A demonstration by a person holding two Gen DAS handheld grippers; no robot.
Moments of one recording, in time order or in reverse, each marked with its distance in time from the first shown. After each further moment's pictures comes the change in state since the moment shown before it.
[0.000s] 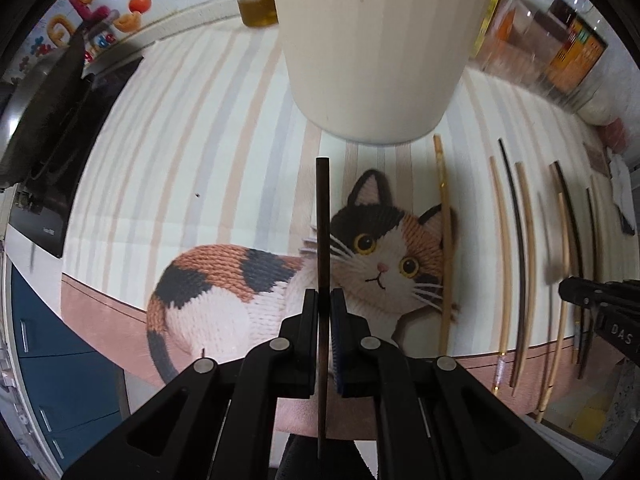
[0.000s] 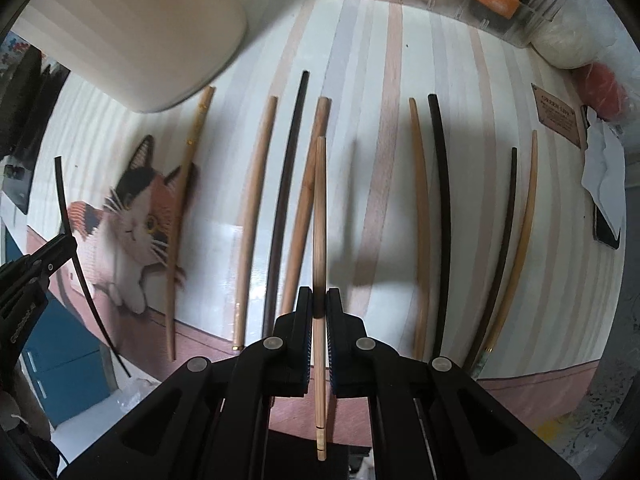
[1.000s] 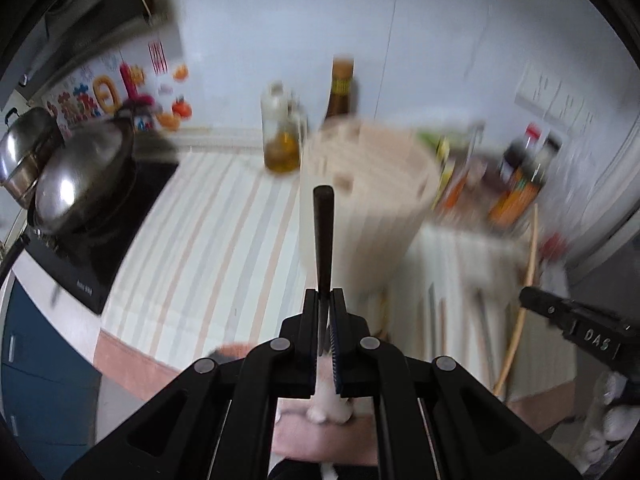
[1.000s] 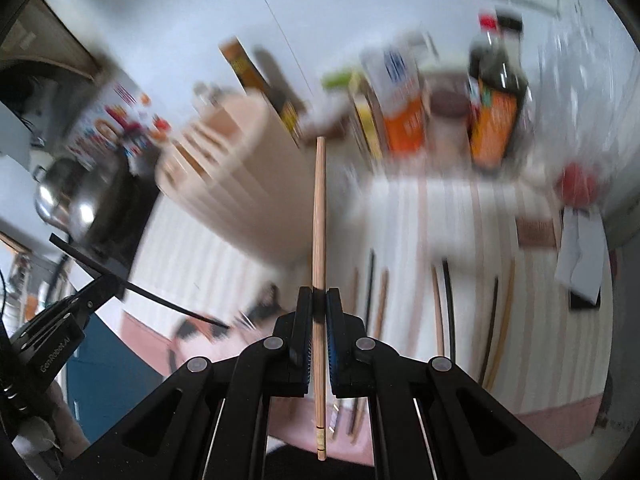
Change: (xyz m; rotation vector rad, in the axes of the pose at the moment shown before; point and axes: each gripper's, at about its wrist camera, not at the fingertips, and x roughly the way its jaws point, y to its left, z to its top) left arm -0.205 0.078 0.004 -0.118 -0.378 -0.074; right arm -0.173 0.013 0.030 0.034 -0.454 0.239
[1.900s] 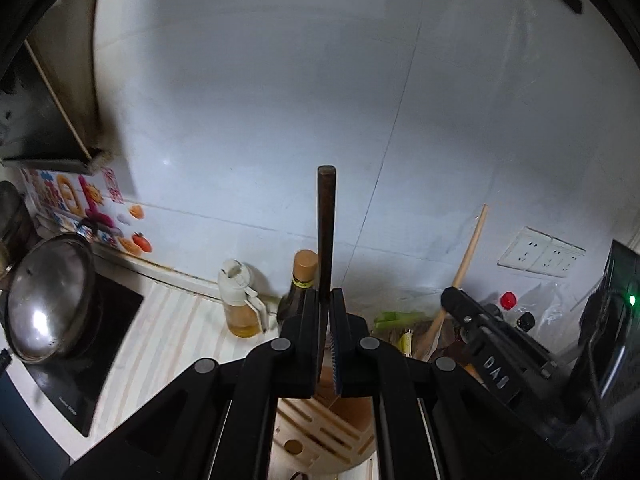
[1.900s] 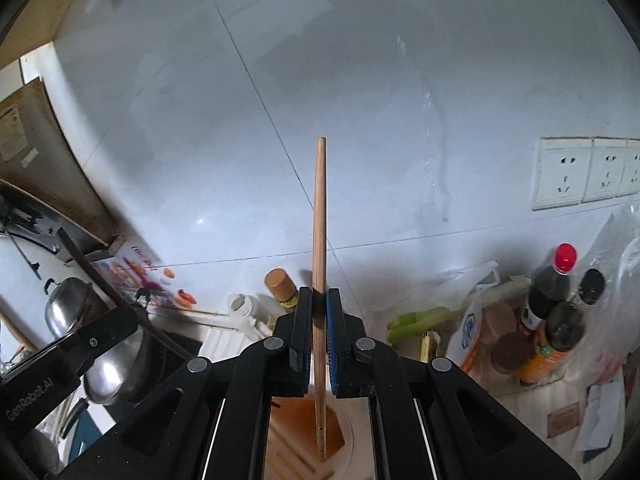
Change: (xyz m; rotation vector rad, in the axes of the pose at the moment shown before) left arm 0.062 -0.057 0.220 0.006 -0.094 -0.017; right arm 0.001 0.072 0.210 0.013 -0.428 0.024
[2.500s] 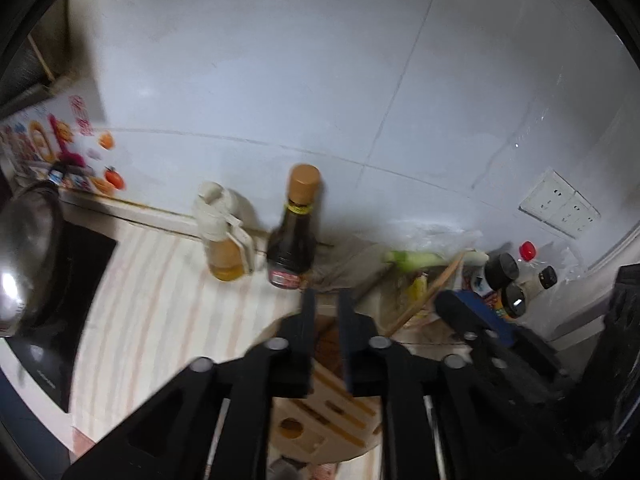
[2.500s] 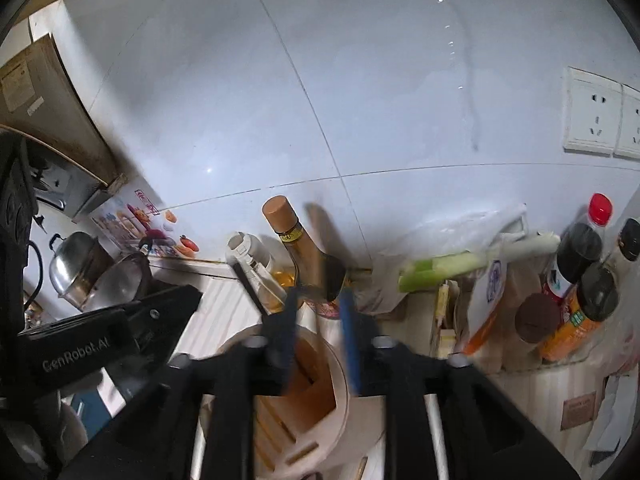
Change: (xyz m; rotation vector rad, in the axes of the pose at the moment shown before) left arm 0.049 0.022 -0.040 -0.012 0.195 -0.029; right arm 0.025 -0.019 -0.054 -0.048 0.125 0.071
